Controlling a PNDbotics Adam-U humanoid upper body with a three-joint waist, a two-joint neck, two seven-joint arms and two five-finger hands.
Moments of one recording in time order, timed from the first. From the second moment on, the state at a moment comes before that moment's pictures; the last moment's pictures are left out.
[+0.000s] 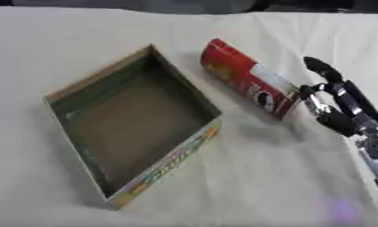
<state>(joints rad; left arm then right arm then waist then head) -0.18 0.46 0.07 -1.89 -0.12 0.11 0.64 -0.14 -0.52 -0.06 -1.66 0.34 -0.29 0.05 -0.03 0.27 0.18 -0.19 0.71</state>
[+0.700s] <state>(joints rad) -0.18 0.46 0.07 -1.89 -0.11 0.11 0.64 -0.16 -0.51 -0.05 -1.61 0.37 -0.31 0.04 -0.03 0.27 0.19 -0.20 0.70</state>
